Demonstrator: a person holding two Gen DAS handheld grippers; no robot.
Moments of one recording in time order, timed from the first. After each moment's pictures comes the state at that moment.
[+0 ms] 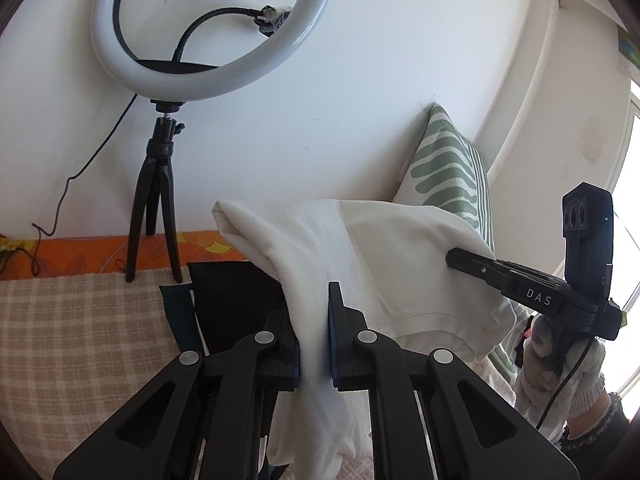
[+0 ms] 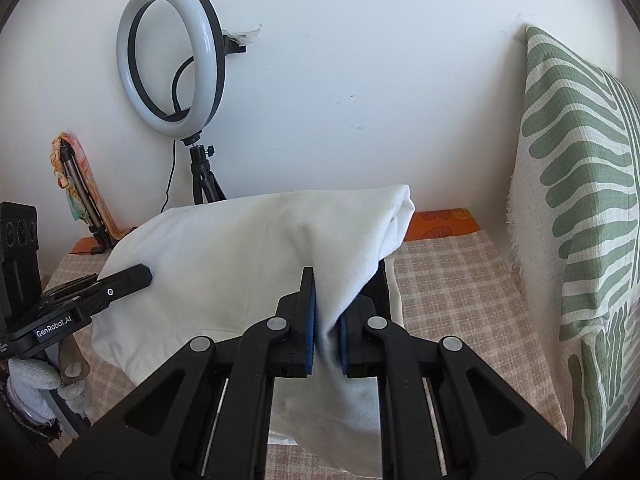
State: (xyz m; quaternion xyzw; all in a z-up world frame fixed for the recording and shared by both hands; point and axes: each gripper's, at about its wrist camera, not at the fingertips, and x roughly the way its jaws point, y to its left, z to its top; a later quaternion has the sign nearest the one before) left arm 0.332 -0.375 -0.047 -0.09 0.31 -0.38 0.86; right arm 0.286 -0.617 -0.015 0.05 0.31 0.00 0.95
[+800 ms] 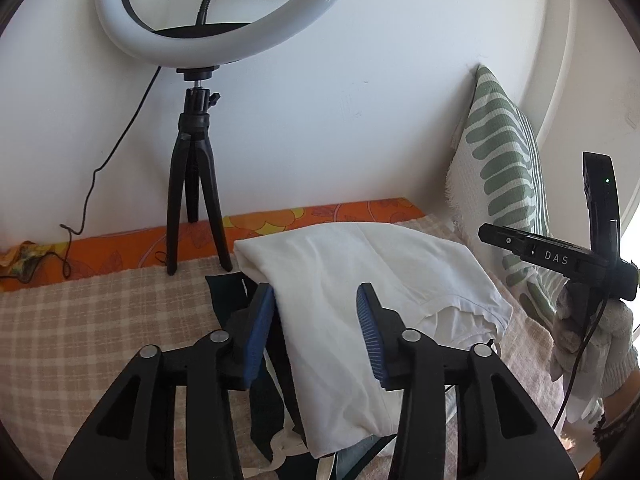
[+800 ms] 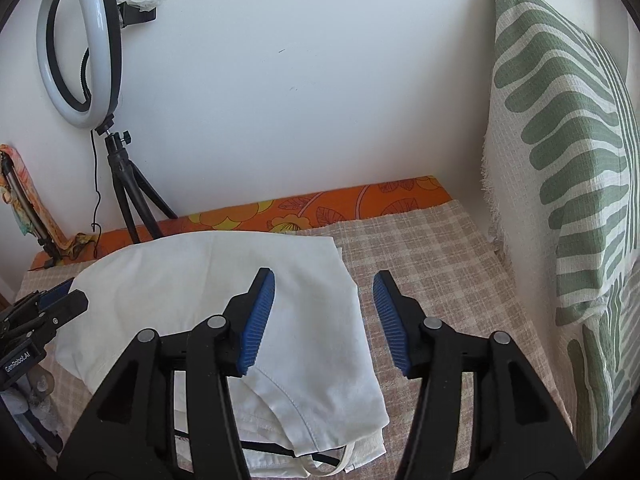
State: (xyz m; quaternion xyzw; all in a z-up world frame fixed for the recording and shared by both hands) left arm 0.354 -0.384 -0.073 -0.02 0.34 -0.31 0.89; right arm 0.330 -0.665 -0.063 0.08 0.34 -0.07 0.93
